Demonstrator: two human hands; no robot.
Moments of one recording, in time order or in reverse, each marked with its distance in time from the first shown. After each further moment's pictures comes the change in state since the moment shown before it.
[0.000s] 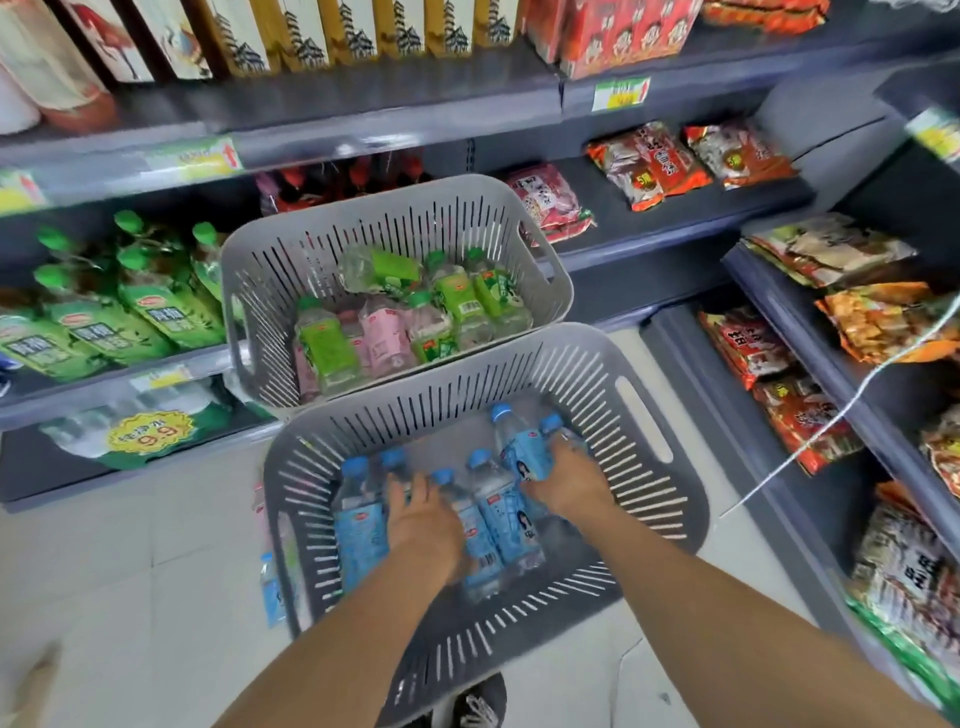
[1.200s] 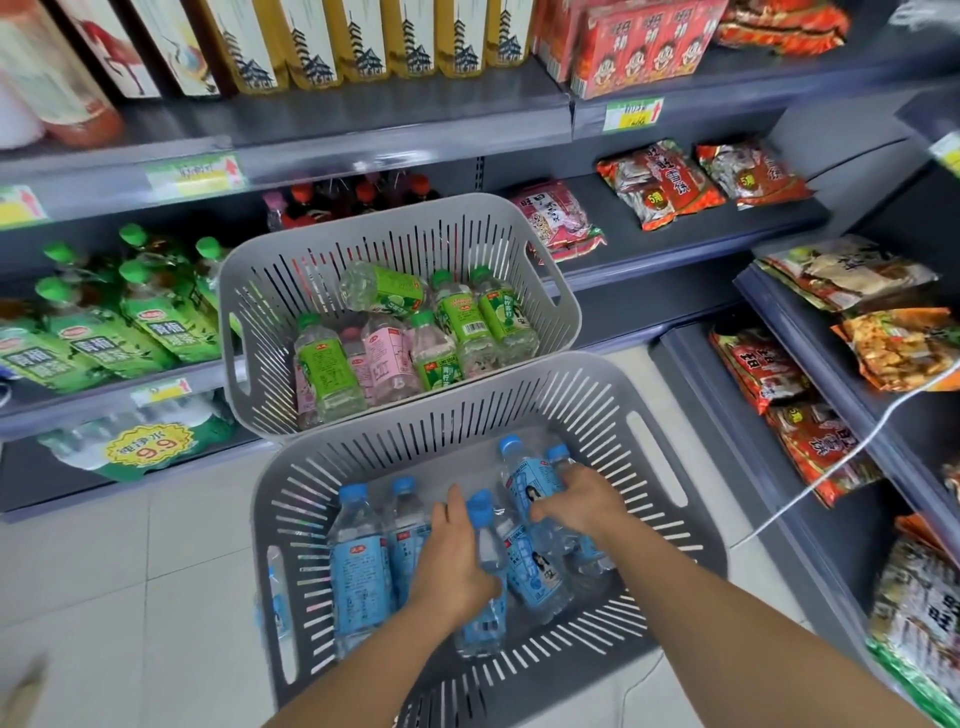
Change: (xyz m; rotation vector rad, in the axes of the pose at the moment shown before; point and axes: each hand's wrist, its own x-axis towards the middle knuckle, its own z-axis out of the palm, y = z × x) left_hand -0.003 0.020 0.000 -1.021 0.245 0.027; right_hand 0.015 0.003 -0.021 0.200 -0.159 0.088
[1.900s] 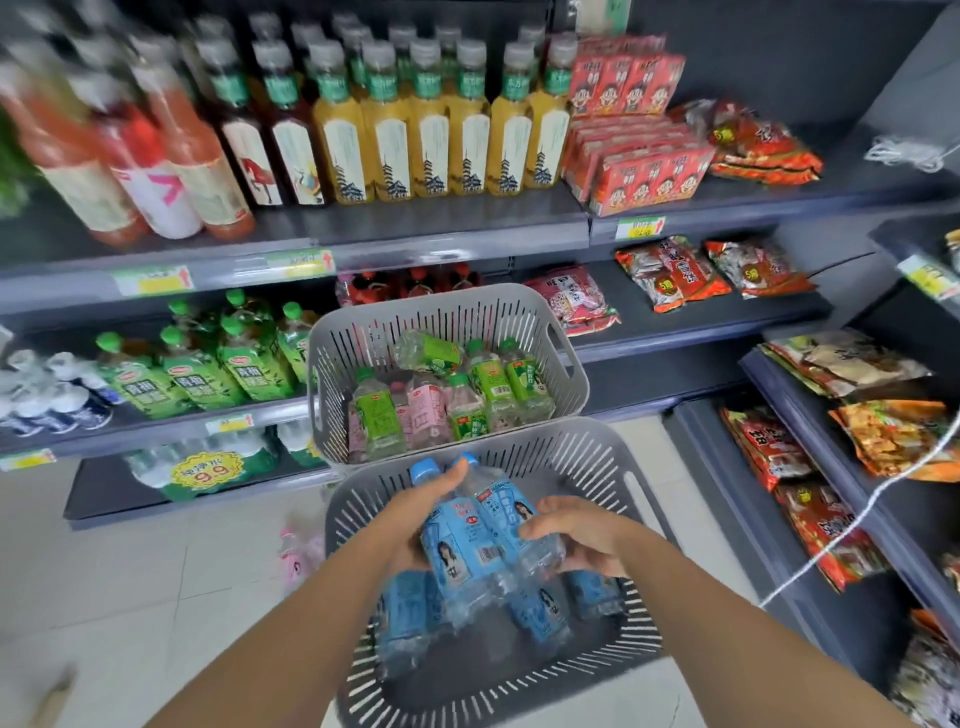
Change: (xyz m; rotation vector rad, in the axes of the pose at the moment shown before) left_hand -0.027 0.032 -0.132 -0.978 -0.270 -0.370; right_hand -0.065 -0.040 -0.046 0.469 -0.550 -0.134
